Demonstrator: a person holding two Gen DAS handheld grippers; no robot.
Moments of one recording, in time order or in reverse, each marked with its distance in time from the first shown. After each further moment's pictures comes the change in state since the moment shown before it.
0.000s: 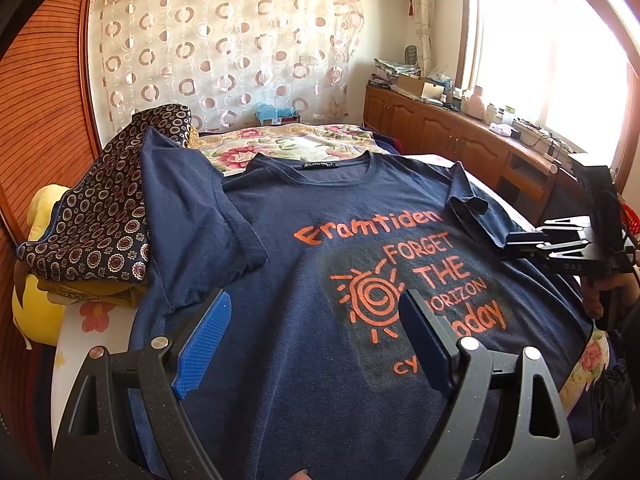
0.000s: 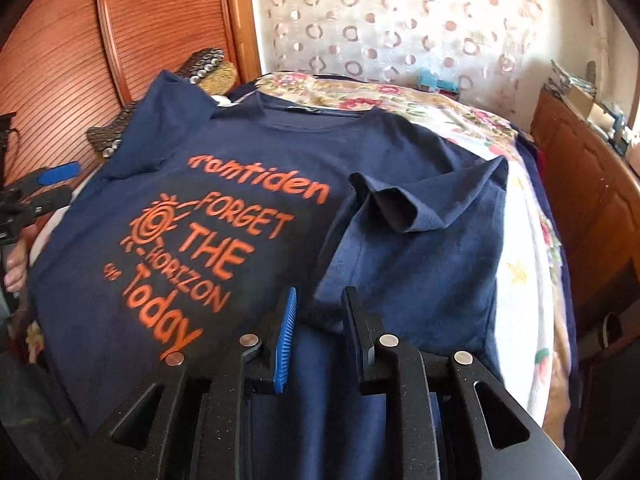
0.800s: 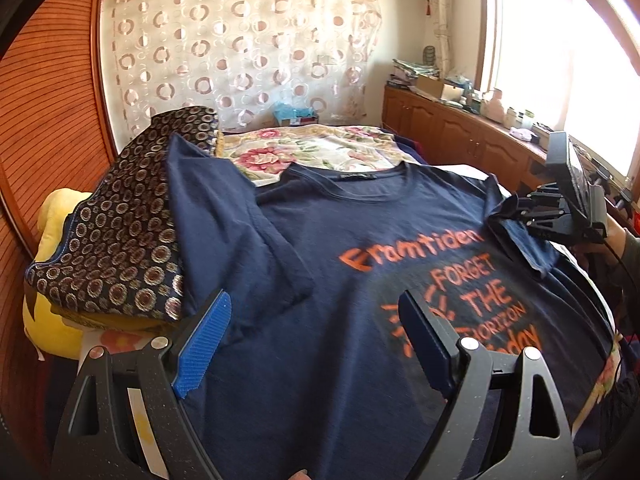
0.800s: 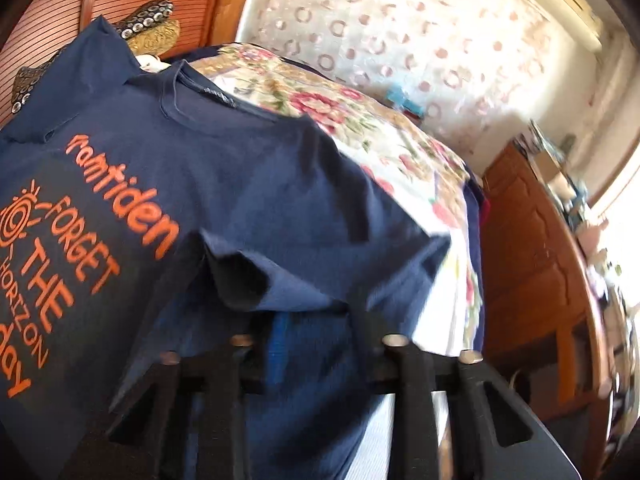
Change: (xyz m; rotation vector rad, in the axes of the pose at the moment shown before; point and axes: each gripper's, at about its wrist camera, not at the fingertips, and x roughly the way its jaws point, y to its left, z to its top) left arm 0.021 0.040 0.026 -0.024 0.009 0.059; right arm 0.054 -0.022 0.054 -0.254 0.050 -0.306
